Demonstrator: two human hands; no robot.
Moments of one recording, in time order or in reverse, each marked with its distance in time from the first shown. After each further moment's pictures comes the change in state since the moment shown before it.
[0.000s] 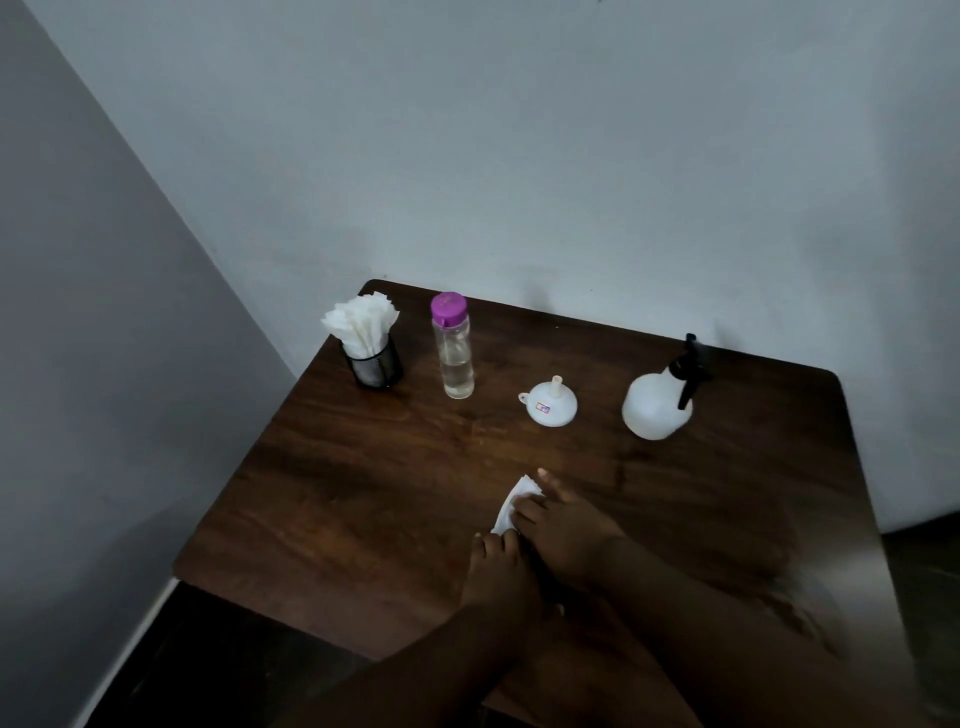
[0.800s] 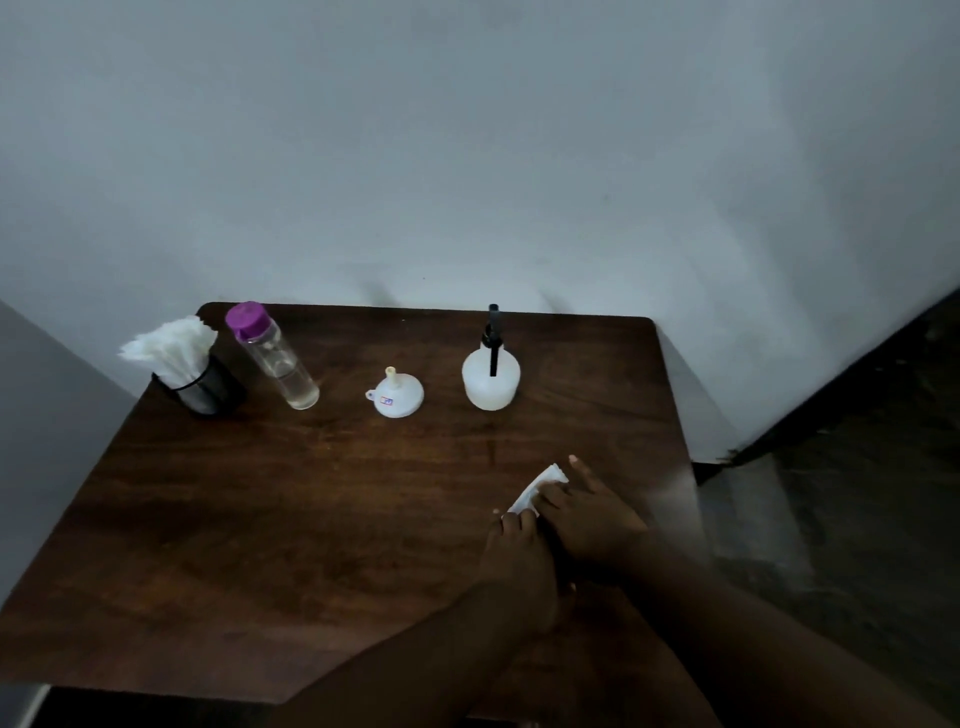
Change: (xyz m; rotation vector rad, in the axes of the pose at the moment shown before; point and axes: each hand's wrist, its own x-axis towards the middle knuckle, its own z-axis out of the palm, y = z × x) left_hand 0.054 0.184 0.026 0.128 0.067 0.286; right_hand -0.196 0.055 0.099 0.165 -0.027 0.300
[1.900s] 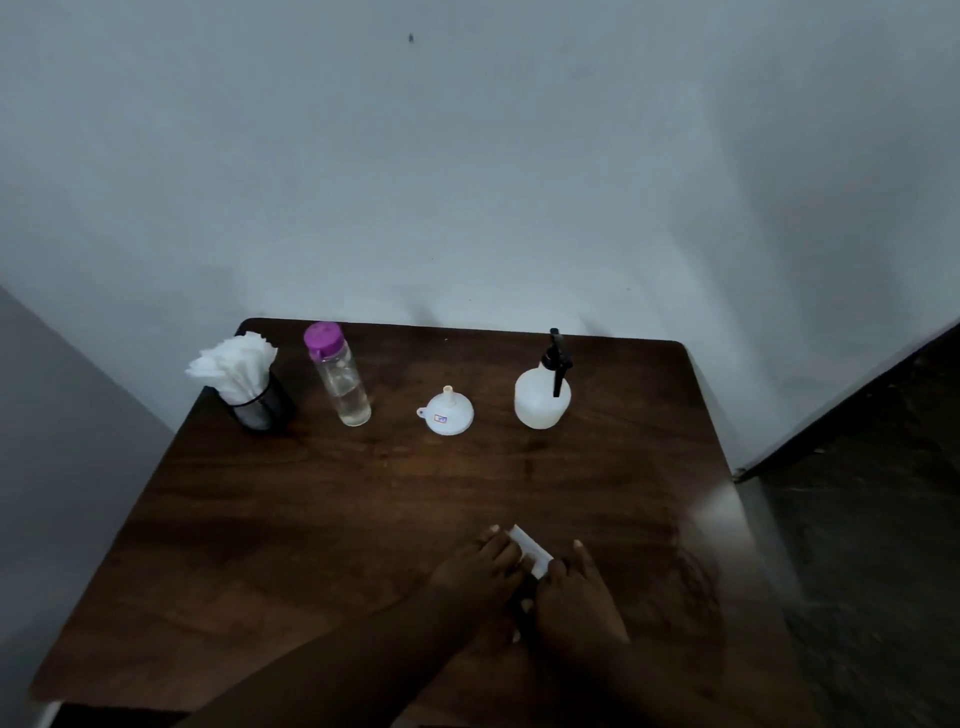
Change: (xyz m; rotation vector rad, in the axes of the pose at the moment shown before) left_hand -0.060 -0.145 -0.003 0.428 0.003 0.459; right_hand 0.023 -0.151 -0.077 0.346 -0.154 0.299
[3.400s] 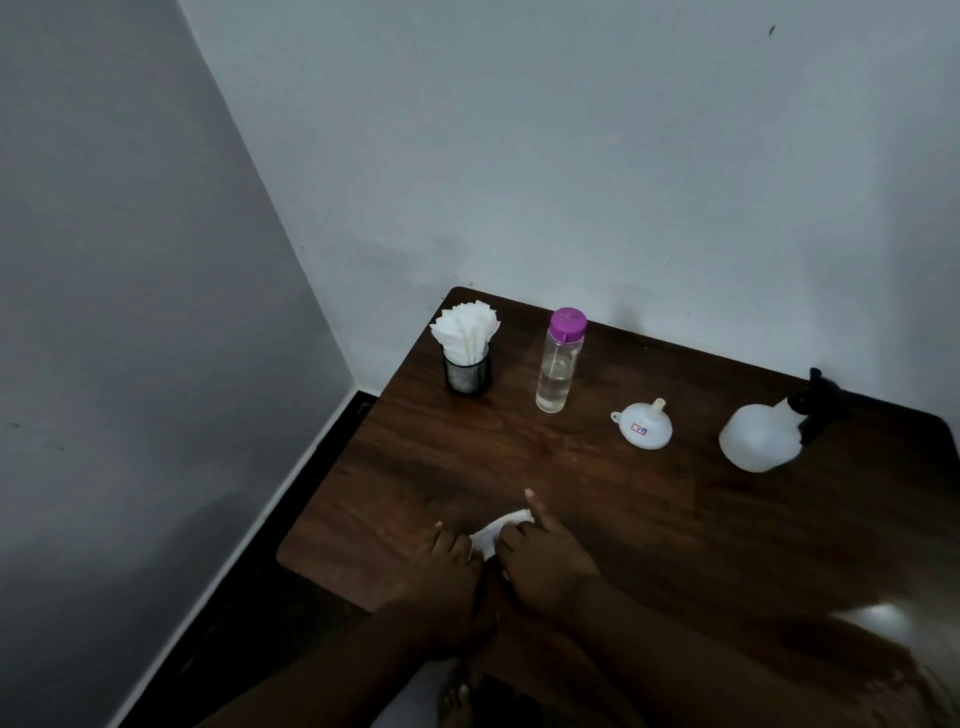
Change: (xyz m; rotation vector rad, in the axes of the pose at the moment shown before) left_hand -0.238 -0.060 0.088 -0.356 0.160 -0.651; right_hand 0.150 -0.196 -0.029 -0.406 0.161 -0.581
